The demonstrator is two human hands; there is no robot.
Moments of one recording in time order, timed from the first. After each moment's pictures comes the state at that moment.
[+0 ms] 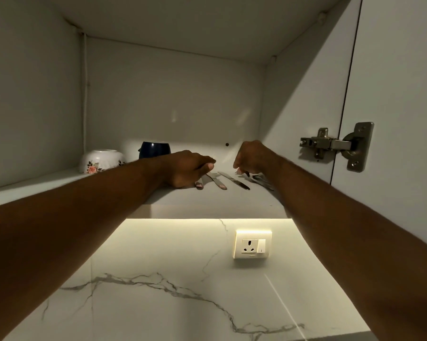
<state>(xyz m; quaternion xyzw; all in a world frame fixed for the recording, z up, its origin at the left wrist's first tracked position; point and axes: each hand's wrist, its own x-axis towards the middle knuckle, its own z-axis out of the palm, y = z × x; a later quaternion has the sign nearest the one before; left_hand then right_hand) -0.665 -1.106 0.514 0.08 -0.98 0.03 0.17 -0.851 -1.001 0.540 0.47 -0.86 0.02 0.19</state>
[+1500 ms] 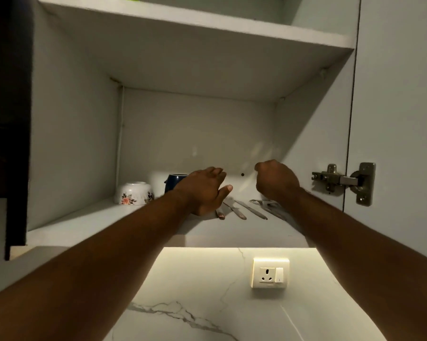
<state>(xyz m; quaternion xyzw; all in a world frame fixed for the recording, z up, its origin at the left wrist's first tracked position) -0.648 -1.097 0.517 0.14 -0.95 0.15 0.24 -0.816 -0.977 0.541 0.40 -0.83 0.13 0.37</state>
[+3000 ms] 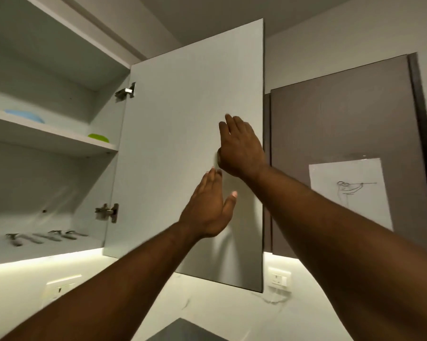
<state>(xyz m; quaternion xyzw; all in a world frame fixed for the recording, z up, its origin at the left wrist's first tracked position) -0.470 -0.589 0.575 -0.27 -0.83 -0.23 0.44 -0.469 -0.483 0.693 0.12 -0.76 -0.13 0.63</state>
